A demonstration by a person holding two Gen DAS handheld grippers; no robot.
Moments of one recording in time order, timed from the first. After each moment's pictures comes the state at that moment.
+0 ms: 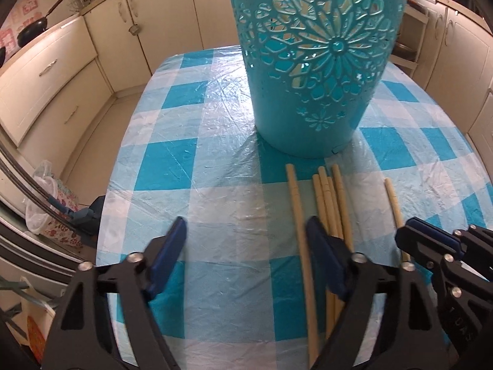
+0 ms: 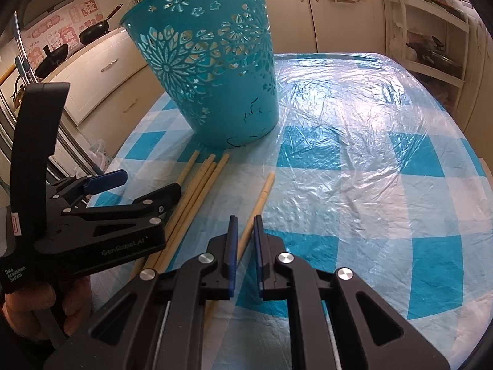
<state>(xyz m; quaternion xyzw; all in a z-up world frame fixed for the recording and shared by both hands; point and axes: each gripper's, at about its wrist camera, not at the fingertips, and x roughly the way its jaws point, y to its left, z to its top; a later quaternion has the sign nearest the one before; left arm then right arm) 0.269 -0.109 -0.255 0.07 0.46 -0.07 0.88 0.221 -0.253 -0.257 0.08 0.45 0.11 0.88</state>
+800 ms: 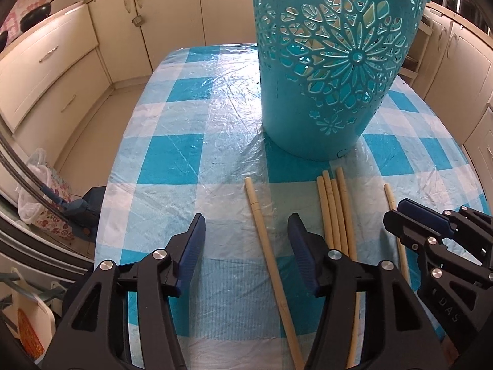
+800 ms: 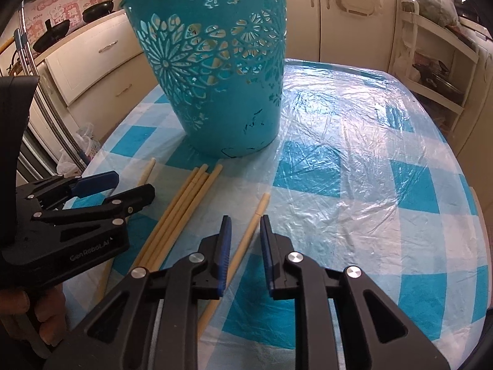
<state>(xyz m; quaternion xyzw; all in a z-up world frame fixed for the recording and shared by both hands) 0.274 -0.098 -0.254 0.05 0.47 -0.07 0.88 0.239 -0.238 -0.255 0.01 0.45 0.10 0.89</state>
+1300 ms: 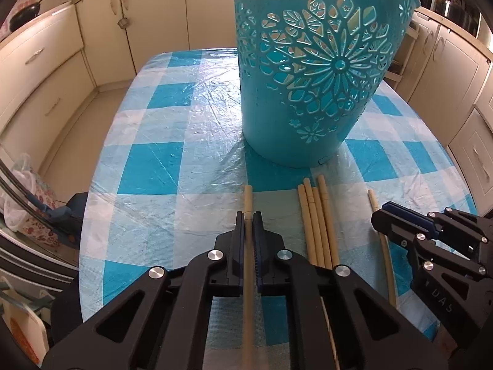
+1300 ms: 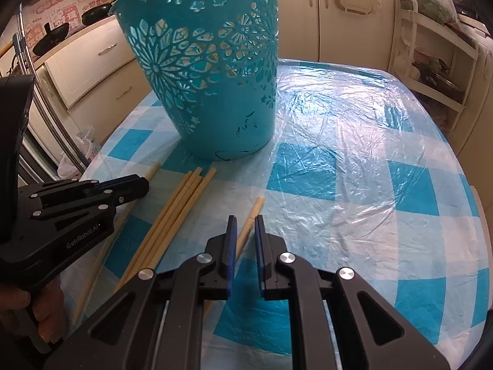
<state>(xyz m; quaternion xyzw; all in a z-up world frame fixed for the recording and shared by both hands) 0.278 -0.102 -0.252 0.04 0.46 -0.11 0.88 0.242 -0.251 -0.255 0.03 0.45 0.10 0.89</state>
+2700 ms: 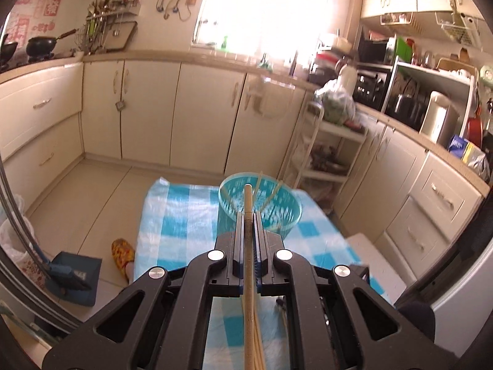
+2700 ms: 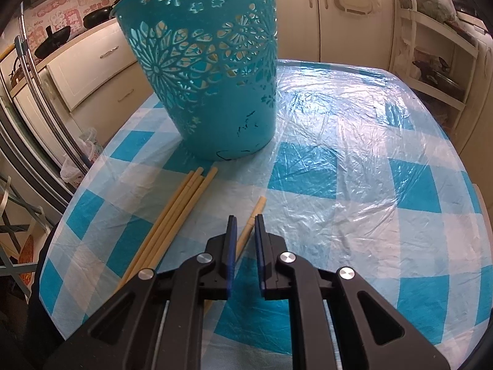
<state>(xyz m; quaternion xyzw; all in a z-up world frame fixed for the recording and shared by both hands) 0.211 -0.049 -0.048 -0.07 0.26 -0.19 0.95 0.240 -0.251 -0.256 0.03 0.44 0.11 0.89</state>
